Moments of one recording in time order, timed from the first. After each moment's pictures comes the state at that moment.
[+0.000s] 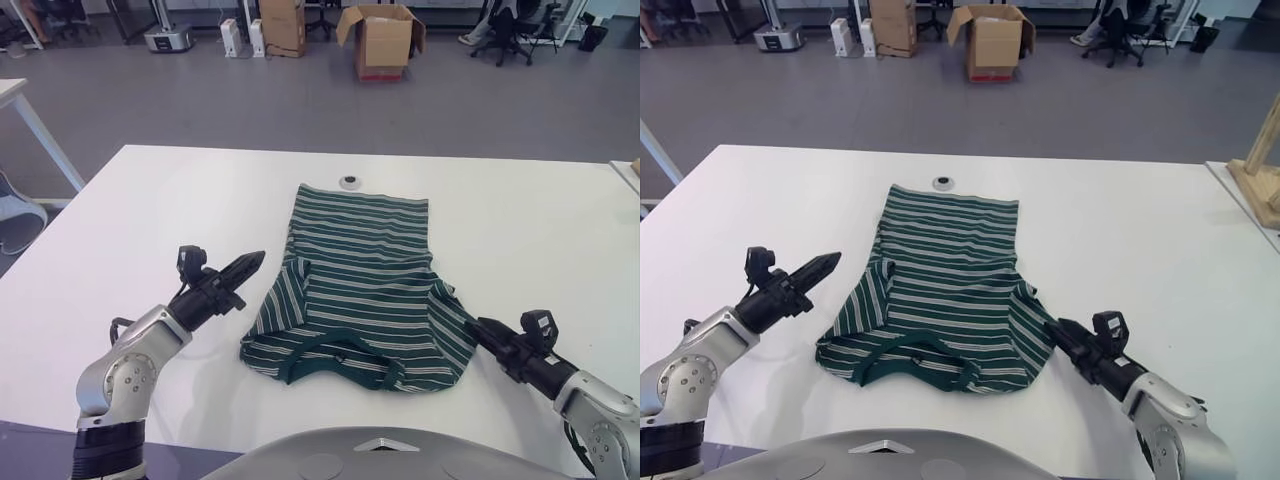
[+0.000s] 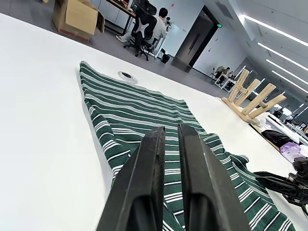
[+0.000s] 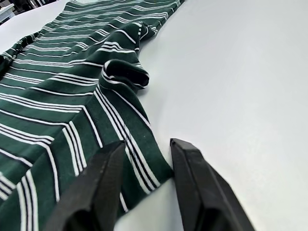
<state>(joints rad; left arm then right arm) 0.14 0.40 0.25 -0.28 -0.89 0.64 -0.62 0.47 -0.45 -0.31 -0.28 0.50 0.53 0.64</state>
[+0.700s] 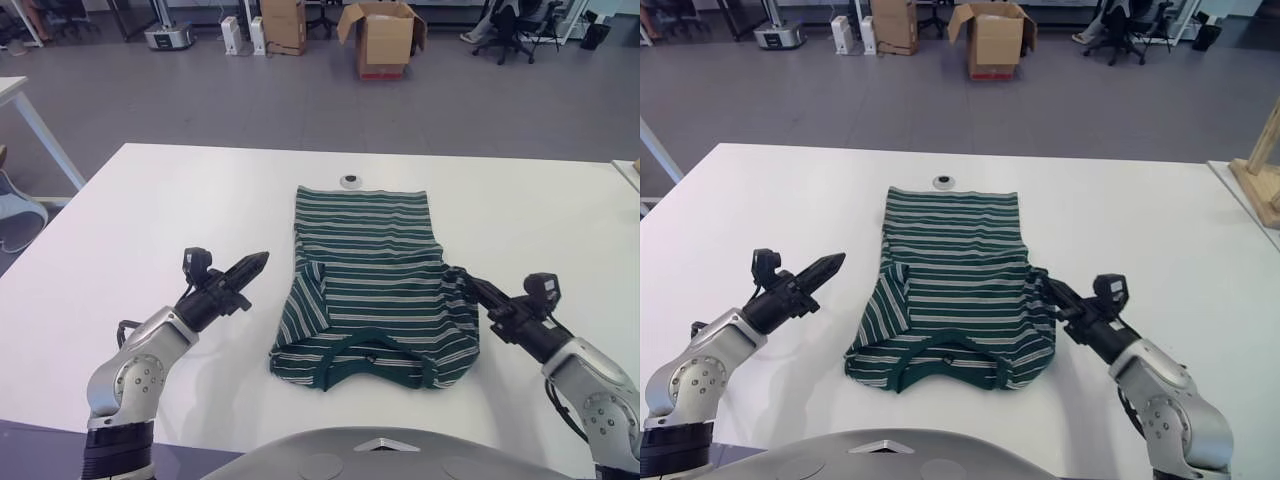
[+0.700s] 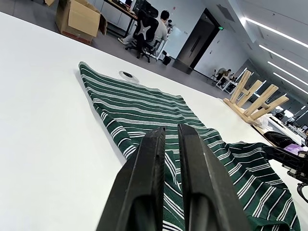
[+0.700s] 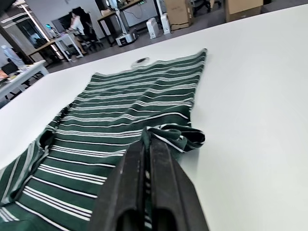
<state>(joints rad) 0.14 0.36 0.23 -0.27 -0.85 0.61 -0.62 0.31 -0.40 -0.31 -0.46 0.75 0.67 0.48</state>
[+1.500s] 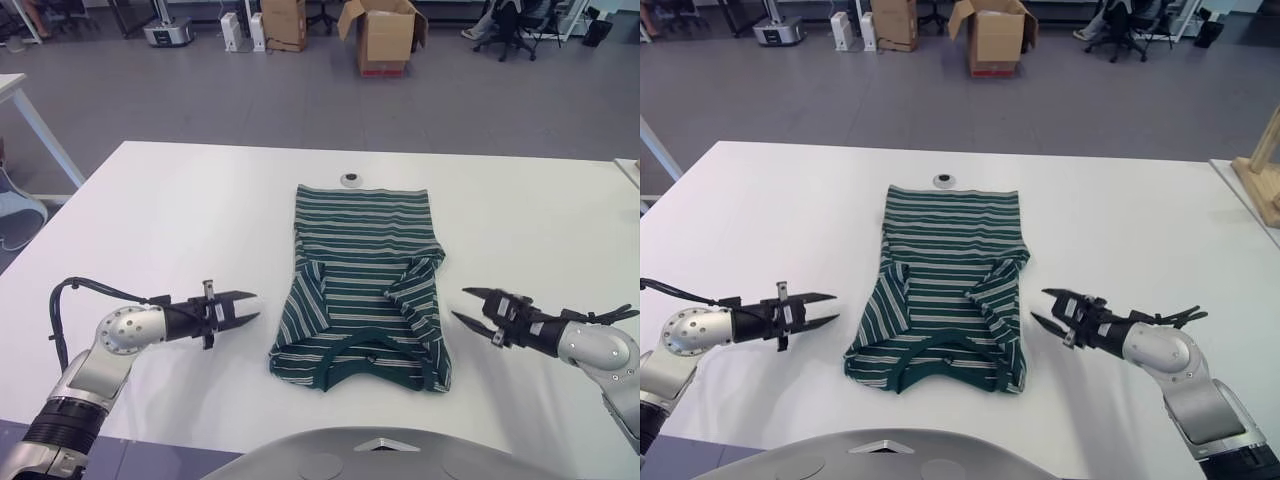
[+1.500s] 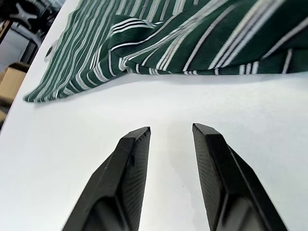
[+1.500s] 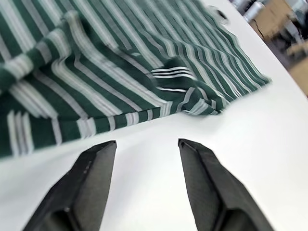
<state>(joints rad) 0.05 0.81 -0.15 0.17 0.09 -0.59 -0.93 0.32 -0.94 0.05 -0.20 0.01 -0.14 0.73</state>
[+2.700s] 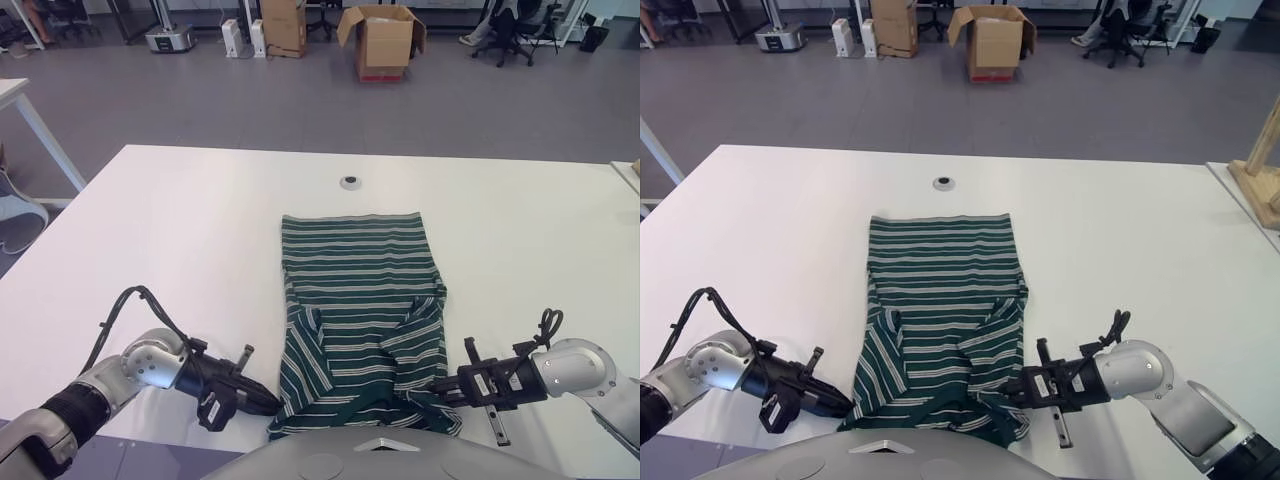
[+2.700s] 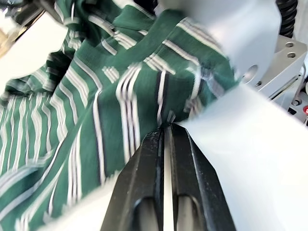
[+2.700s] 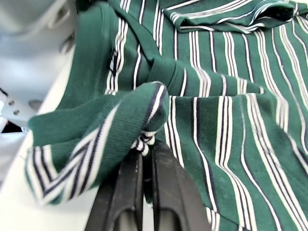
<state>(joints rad) -0.08 0.99 -0.72 0.31 -0.19 -1.06 -1.11 0.32 -1.08 0.27 -0.38 0.26 -0.10 1.11</state>
